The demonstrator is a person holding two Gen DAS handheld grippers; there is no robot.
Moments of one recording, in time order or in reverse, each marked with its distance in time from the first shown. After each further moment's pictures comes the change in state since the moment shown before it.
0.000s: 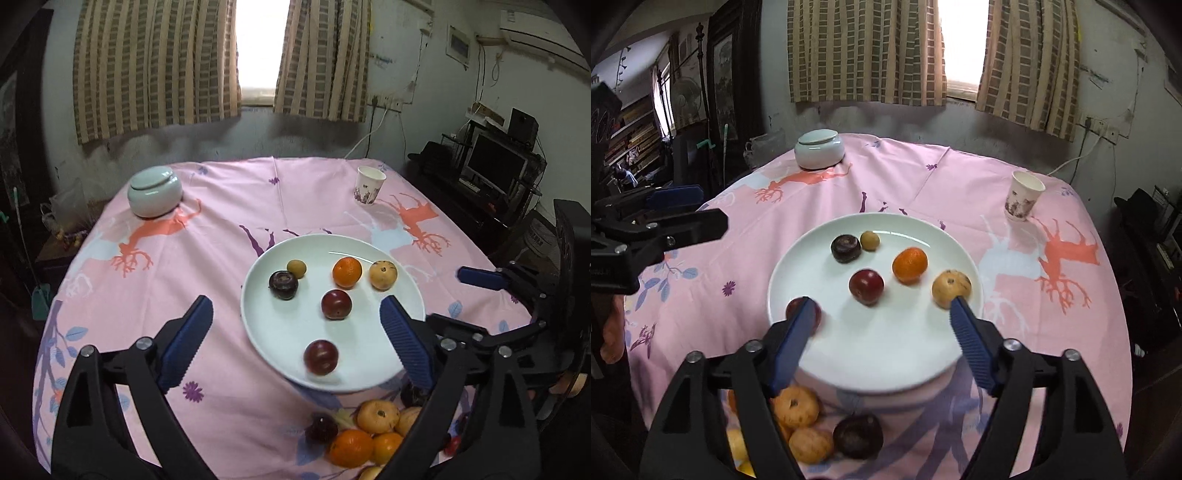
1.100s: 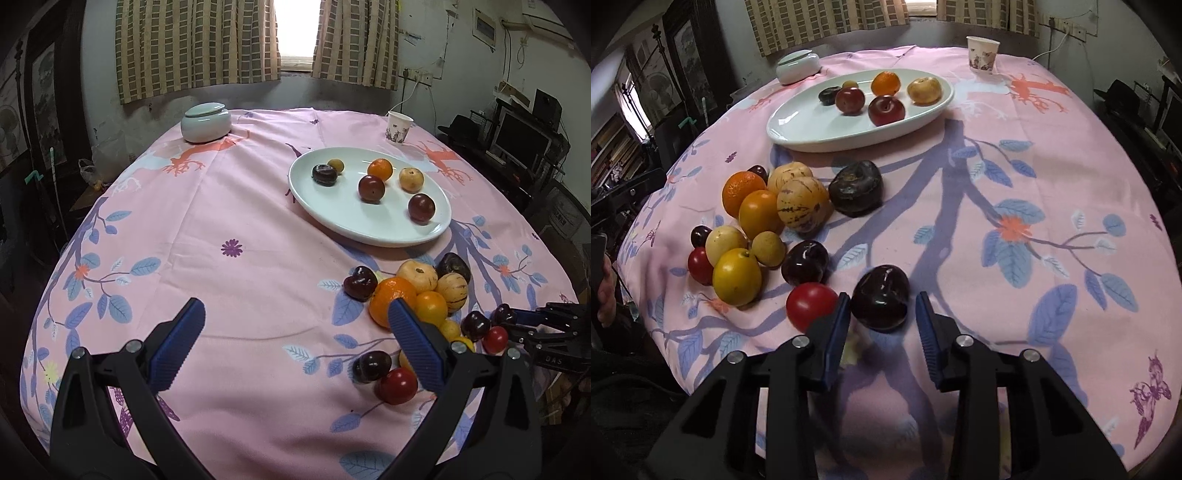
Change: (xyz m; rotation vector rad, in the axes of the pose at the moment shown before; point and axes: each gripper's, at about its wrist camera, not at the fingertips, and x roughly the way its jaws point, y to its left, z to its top) left arm -0.041 0.017 -0.129 -0.054 0.116 0.119; right arm -0.016 0.001 -0.168 0.173 0.249 0.045
